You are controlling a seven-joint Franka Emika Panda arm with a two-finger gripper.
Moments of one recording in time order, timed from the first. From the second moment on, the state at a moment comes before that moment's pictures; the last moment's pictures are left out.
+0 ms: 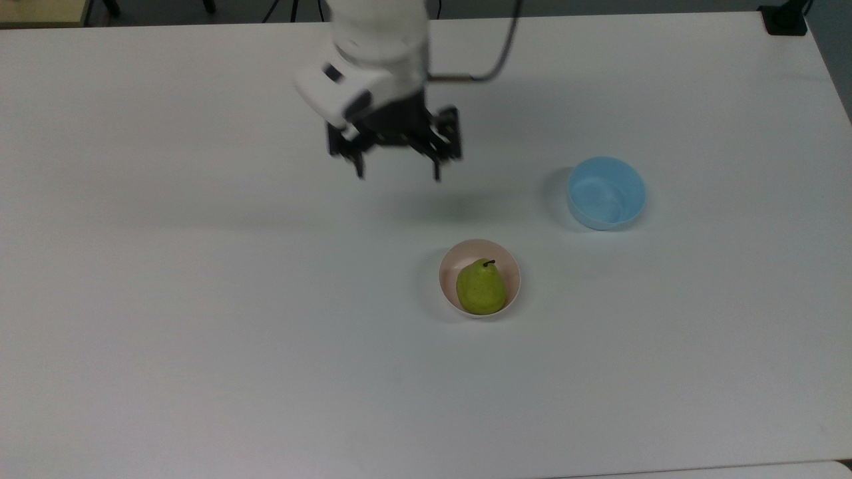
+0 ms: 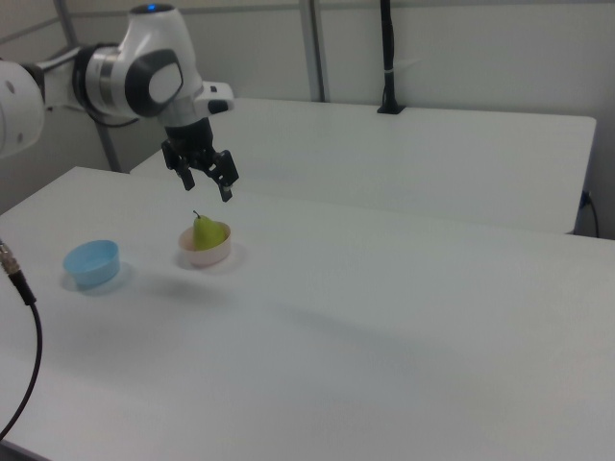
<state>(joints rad) 0.20 0.34 -0.09 -1.48 0.06 1.95 0.14</state>
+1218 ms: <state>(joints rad) 0.34 0.64 -0.10 -1.44 -0.01 2.26 0.20</state>
